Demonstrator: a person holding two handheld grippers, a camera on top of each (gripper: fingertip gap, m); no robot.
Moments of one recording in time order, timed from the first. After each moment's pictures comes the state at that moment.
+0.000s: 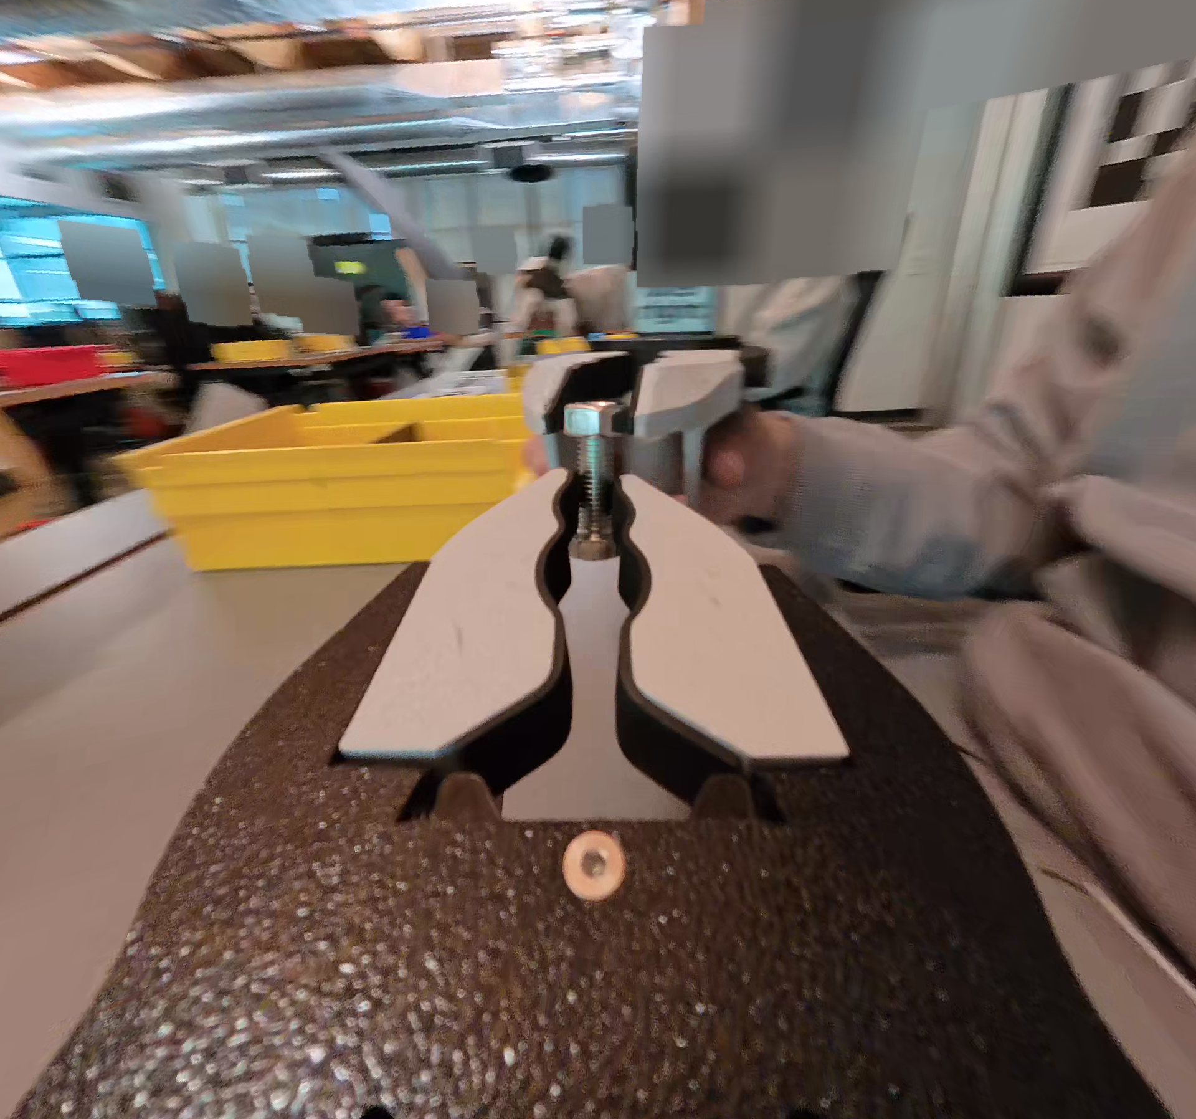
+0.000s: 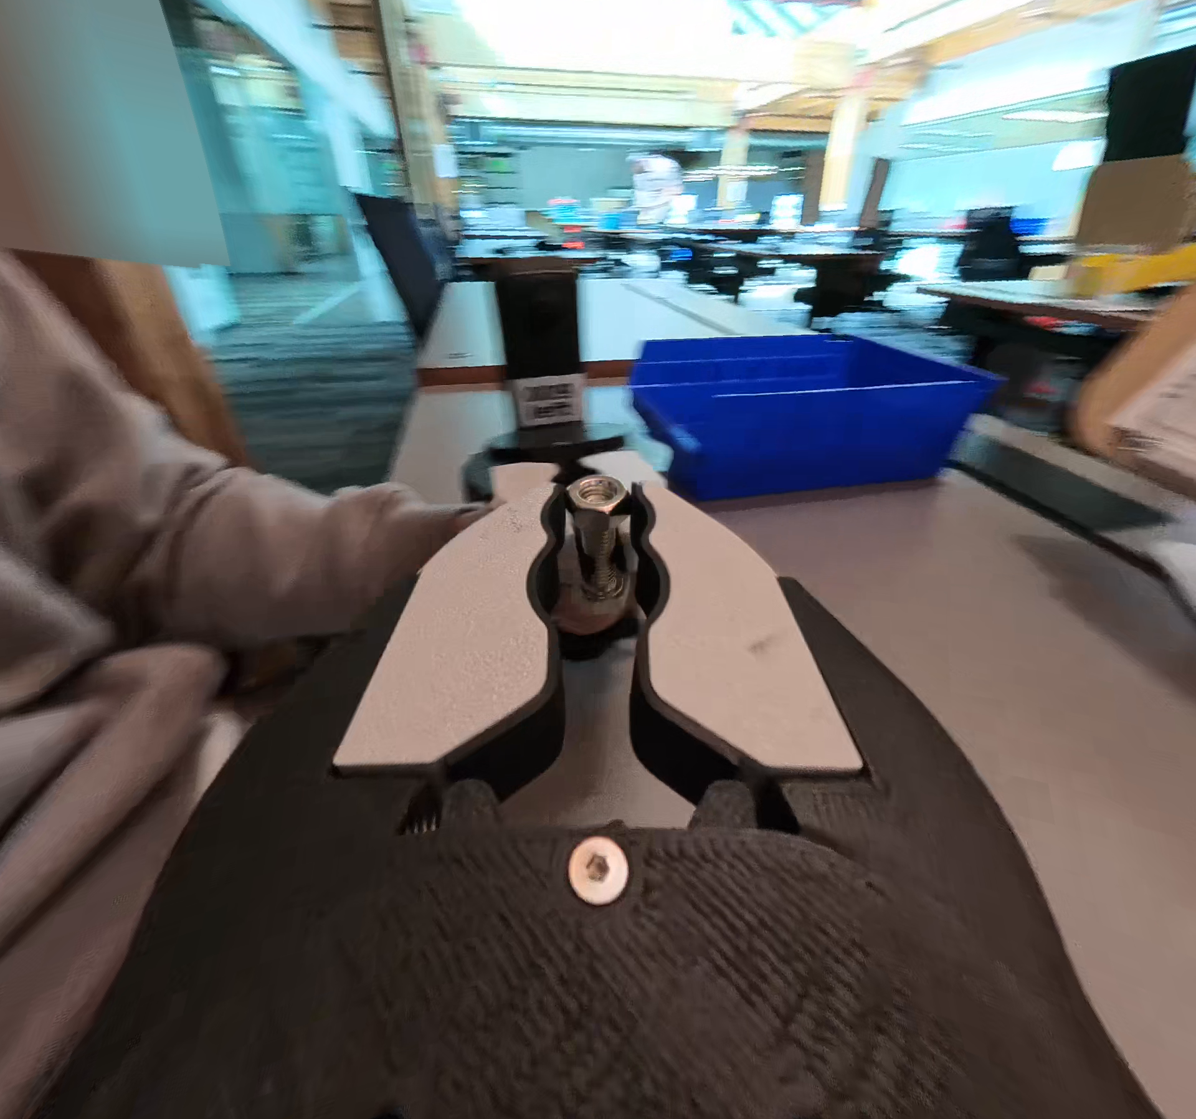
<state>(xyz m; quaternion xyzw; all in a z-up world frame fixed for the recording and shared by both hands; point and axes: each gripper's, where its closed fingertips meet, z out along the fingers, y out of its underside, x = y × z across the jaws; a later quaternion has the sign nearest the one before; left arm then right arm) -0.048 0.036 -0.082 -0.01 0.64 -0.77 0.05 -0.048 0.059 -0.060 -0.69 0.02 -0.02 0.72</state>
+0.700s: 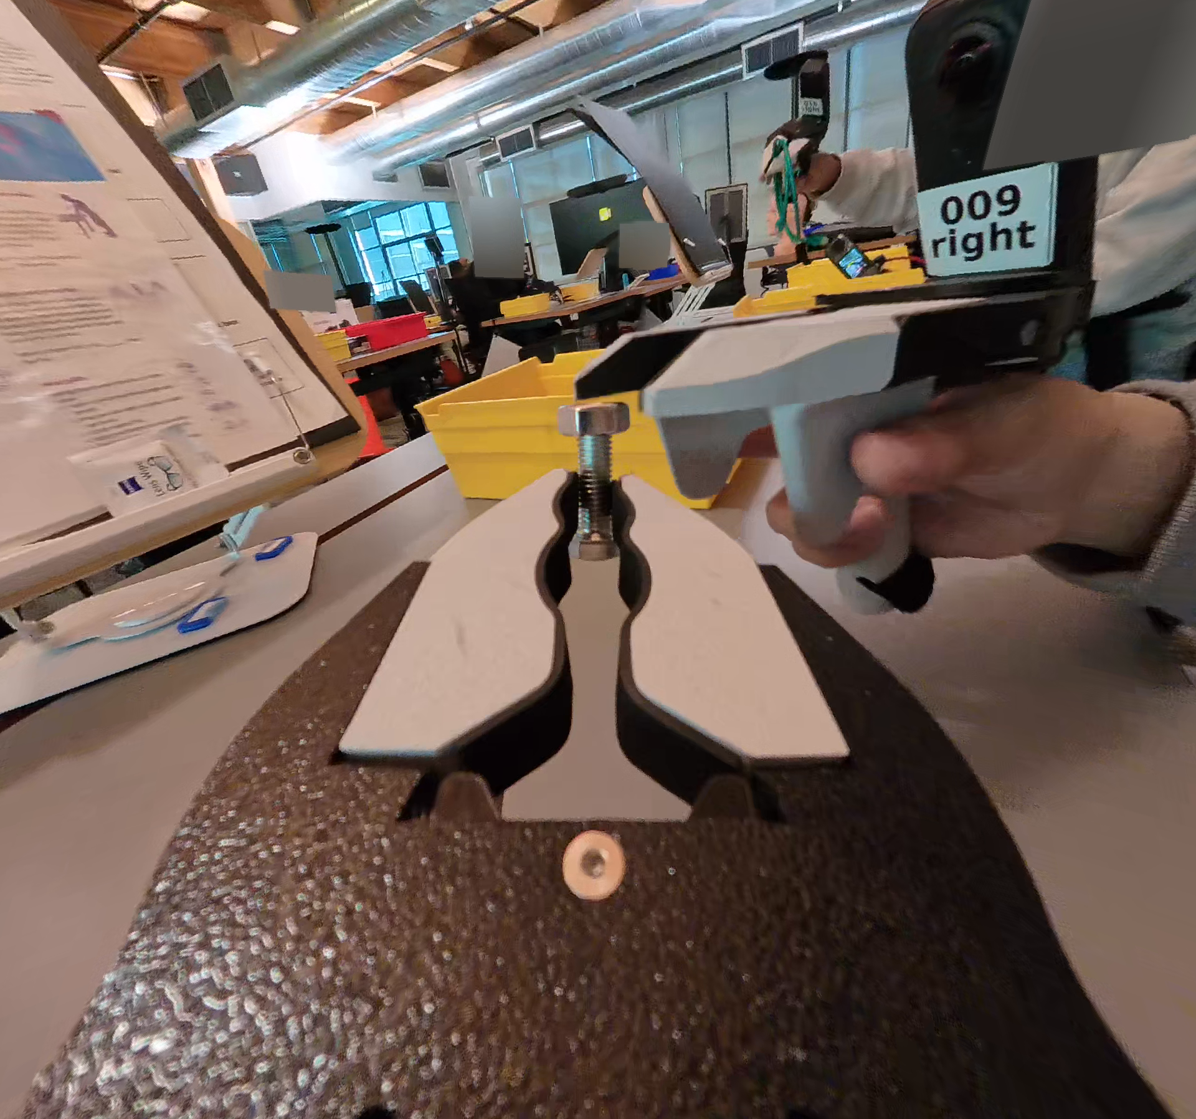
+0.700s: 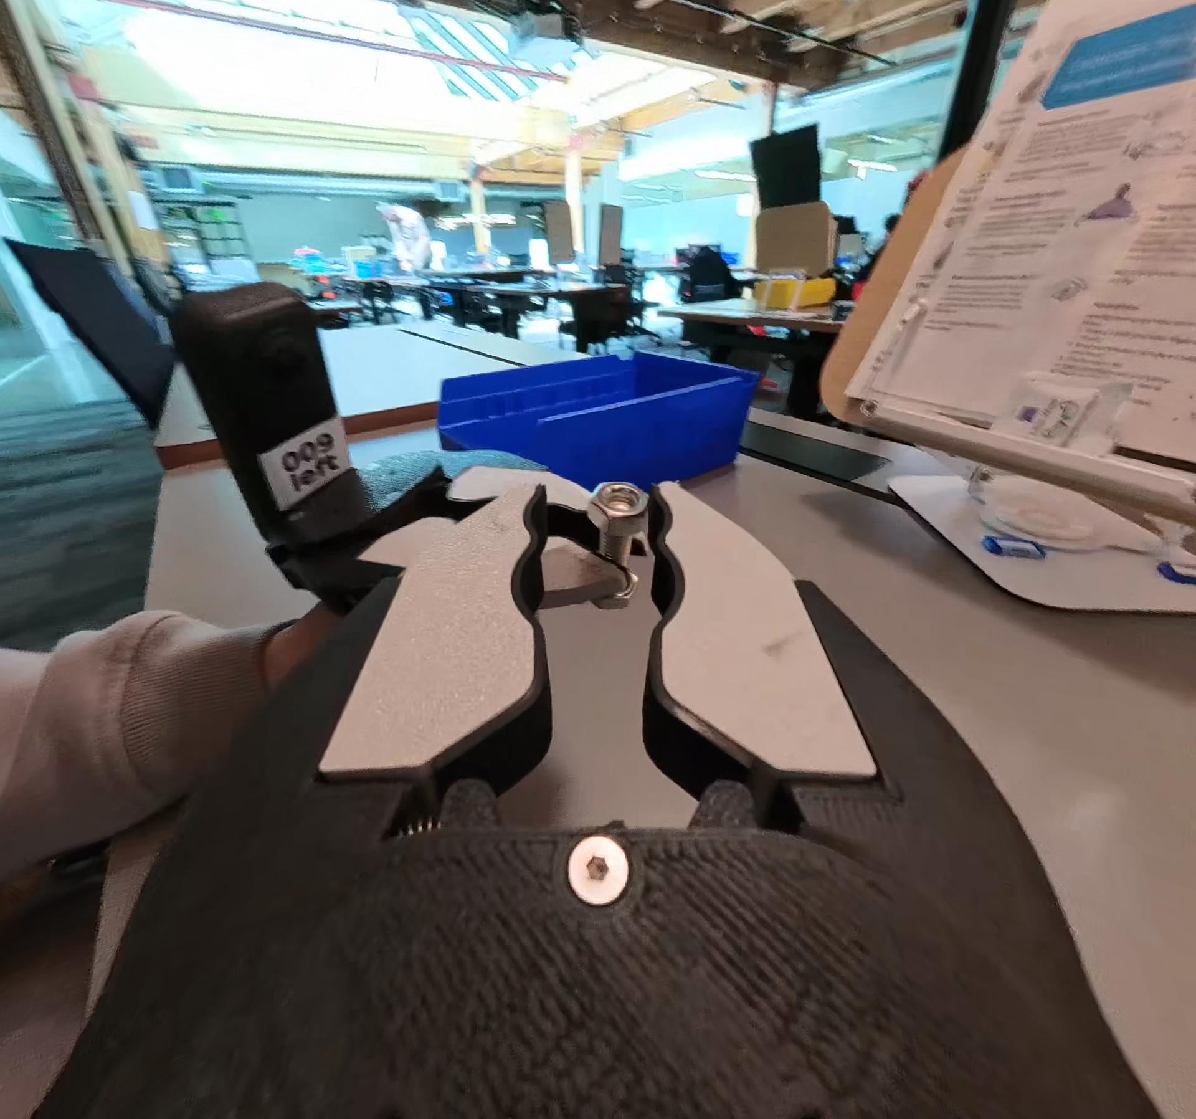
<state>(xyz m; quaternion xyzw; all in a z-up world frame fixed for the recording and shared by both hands) -0.001 0.054 -0.089 -0.13 0.65 -0.70 0.27 -0.011 0.068 -0.061 -0.65 0.17 -0.17 0.72</state>
